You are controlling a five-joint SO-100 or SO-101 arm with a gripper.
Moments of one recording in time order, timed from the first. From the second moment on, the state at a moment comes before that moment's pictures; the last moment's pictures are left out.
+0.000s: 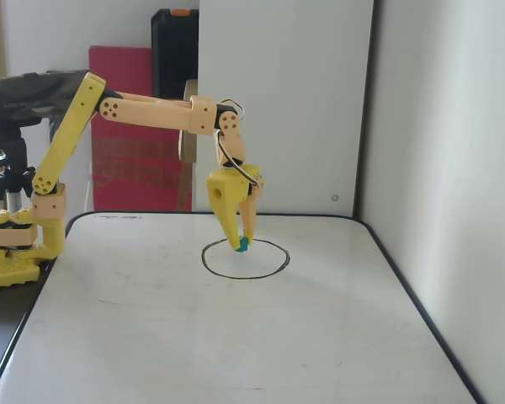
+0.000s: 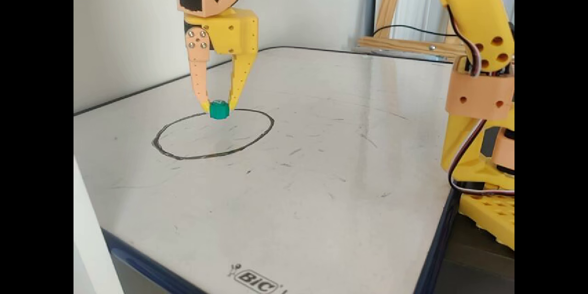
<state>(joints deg) -8.0 64.7 67.1 72.4 -46.1</state>
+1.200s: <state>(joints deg) -8.3 69.0 62.5 75.8 -42.2</state>
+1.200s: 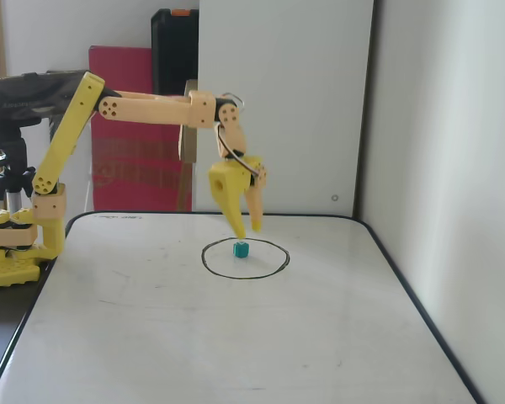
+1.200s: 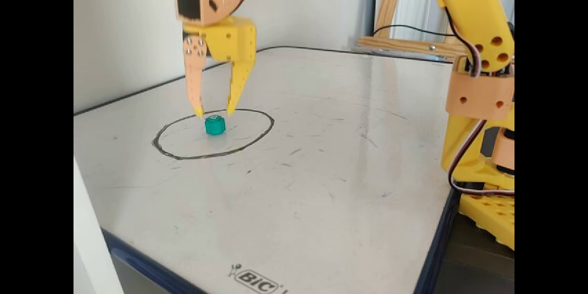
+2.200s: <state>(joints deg) -5.7 178.9 155.8 55.5 3.0</state>
